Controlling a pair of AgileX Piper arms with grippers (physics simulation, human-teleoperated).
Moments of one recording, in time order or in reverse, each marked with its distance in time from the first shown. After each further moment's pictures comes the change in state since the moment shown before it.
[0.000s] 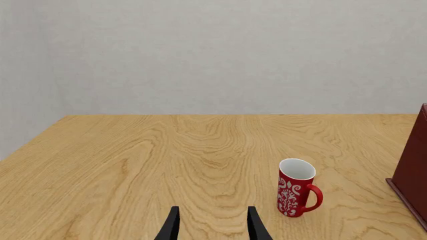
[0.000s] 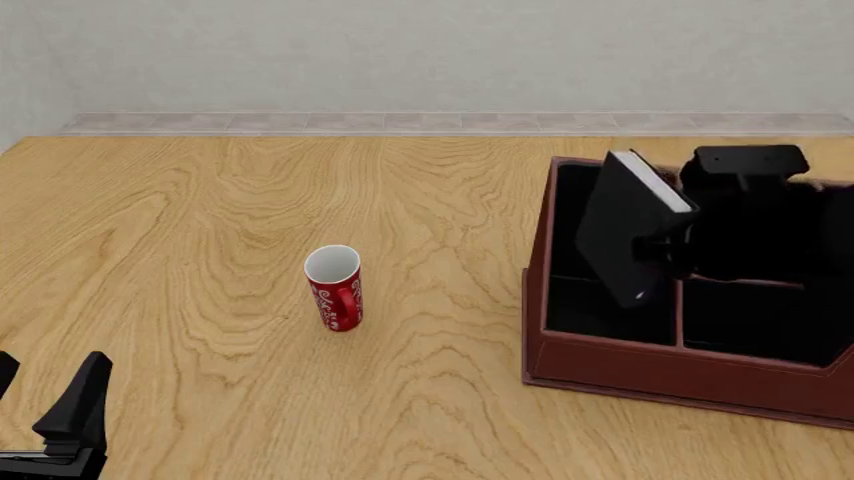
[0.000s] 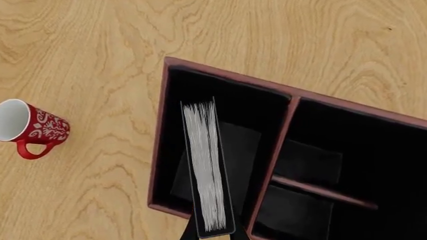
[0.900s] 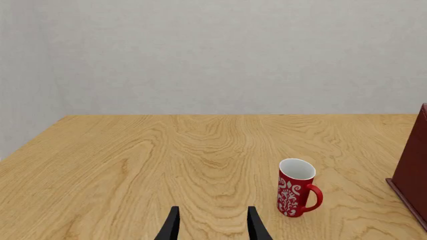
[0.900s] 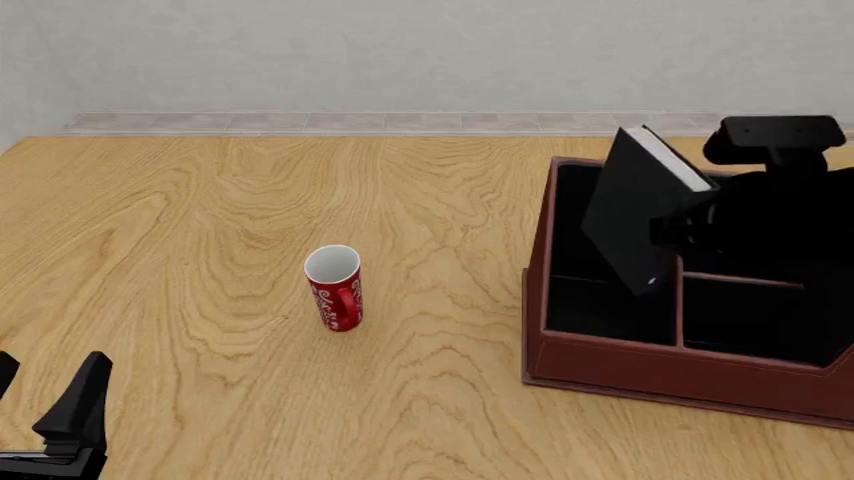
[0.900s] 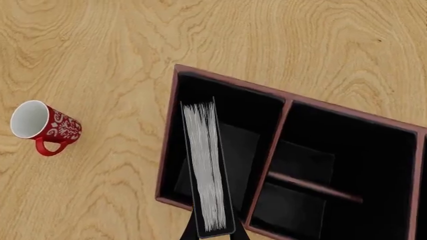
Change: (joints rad) left arm 0.000 0.000 0.000 0.000 0.000; right arm 0.006 -0.050 -0.079 0.101 -0.006
